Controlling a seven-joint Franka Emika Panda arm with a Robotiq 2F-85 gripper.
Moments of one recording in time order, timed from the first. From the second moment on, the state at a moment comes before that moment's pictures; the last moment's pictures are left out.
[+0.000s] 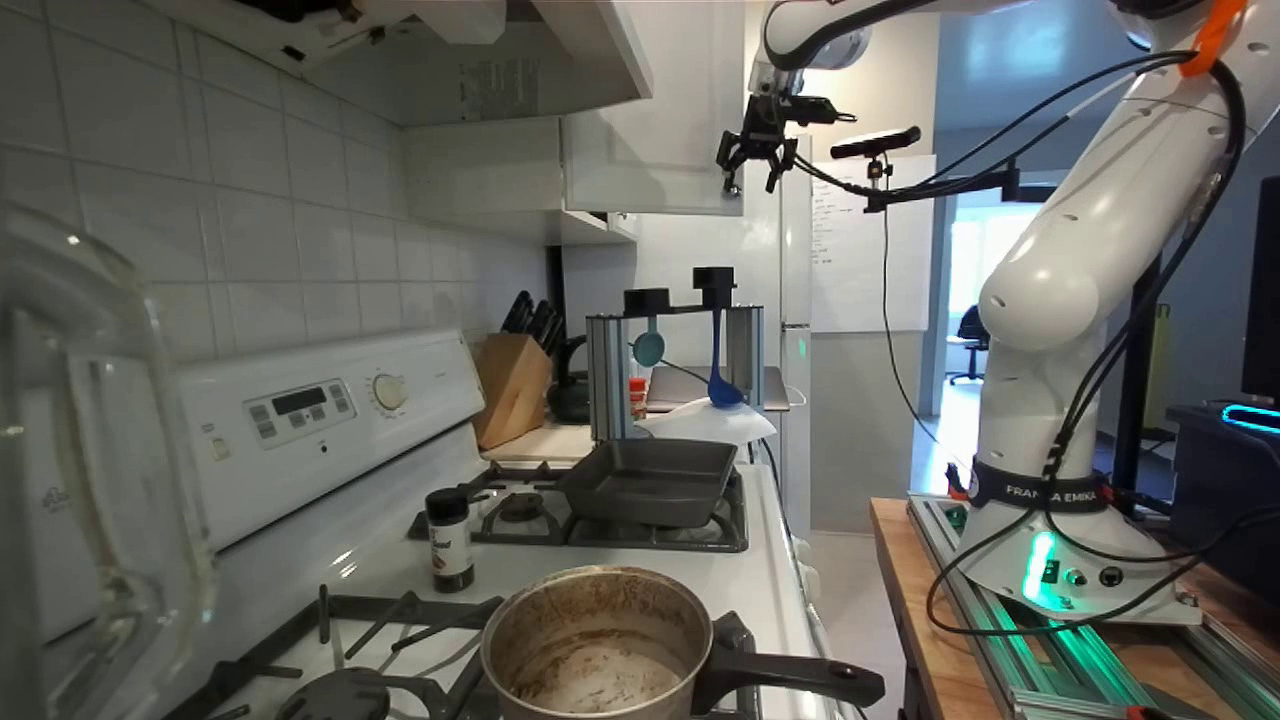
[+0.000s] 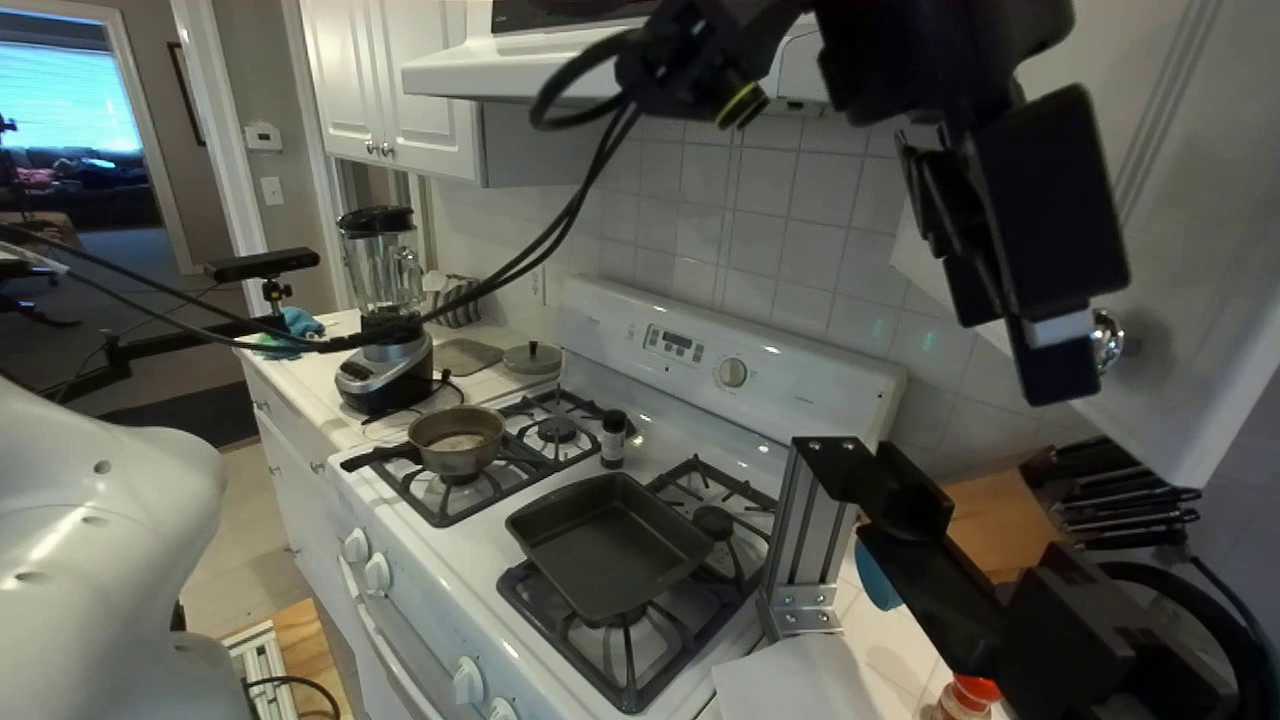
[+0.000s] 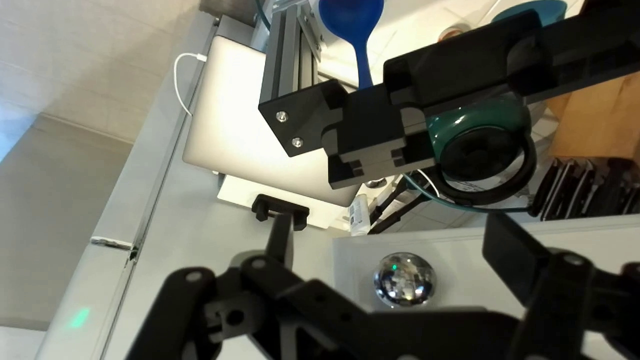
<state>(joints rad) -0.43 -0.50 -0.23 -2.04 -0.31 2.03 0.41</state>
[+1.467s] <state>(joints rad) -0.41 -0.44 -0.27 -2.00 -0.26 2.09 0.34</state>
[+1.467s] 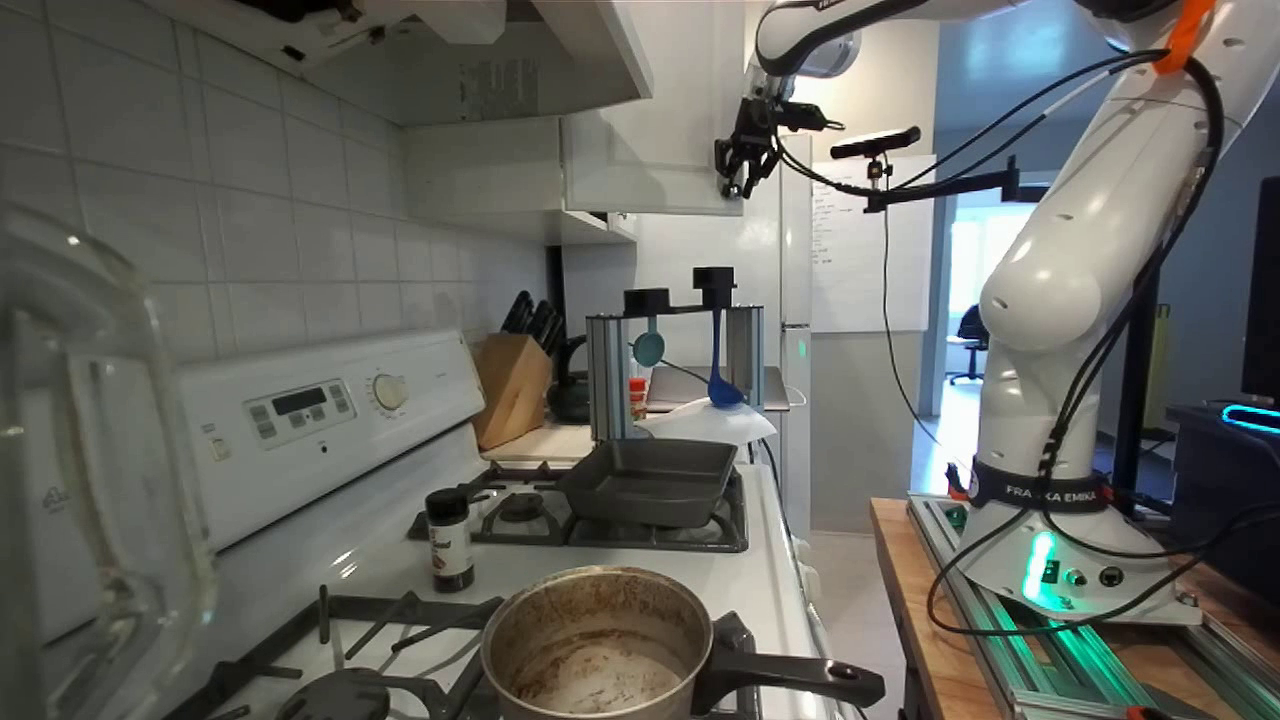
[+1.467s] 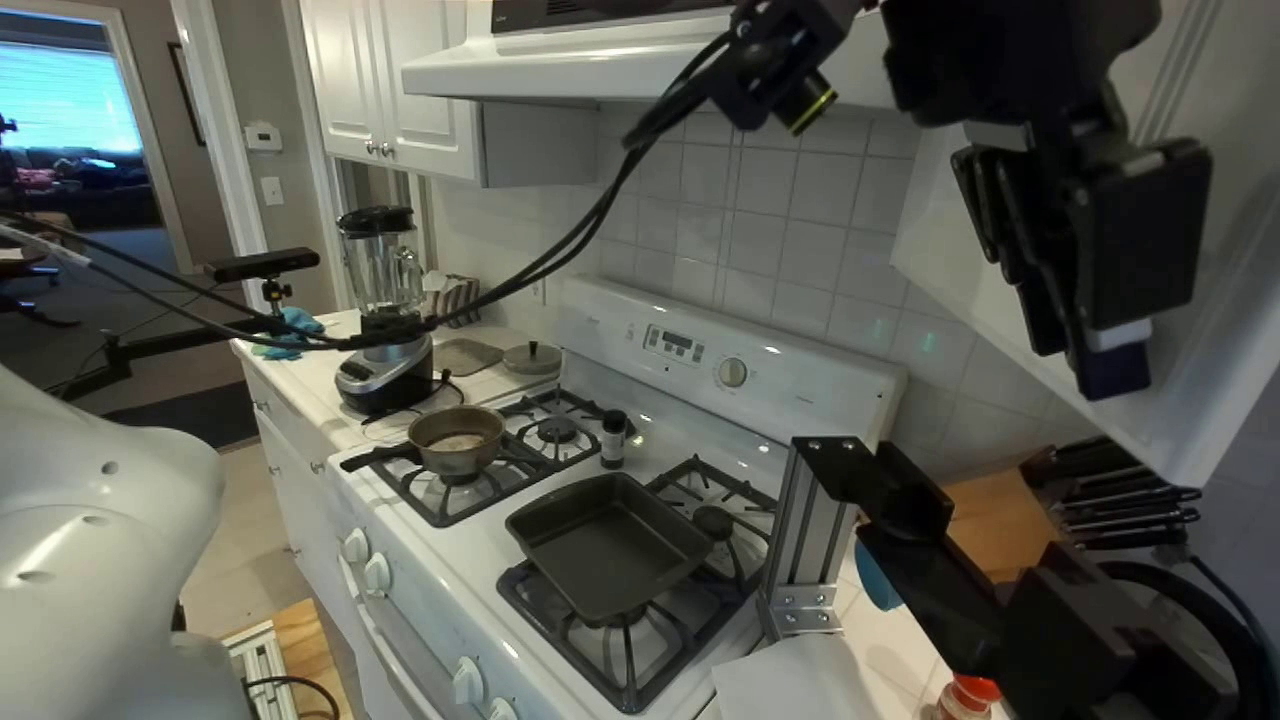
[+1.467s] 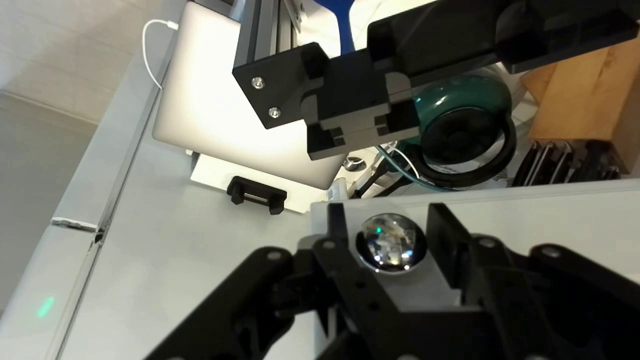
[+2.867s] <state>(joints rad) -0.43 -0.58 -0.19 -2.06 -0.23 1.94 0.59</state>
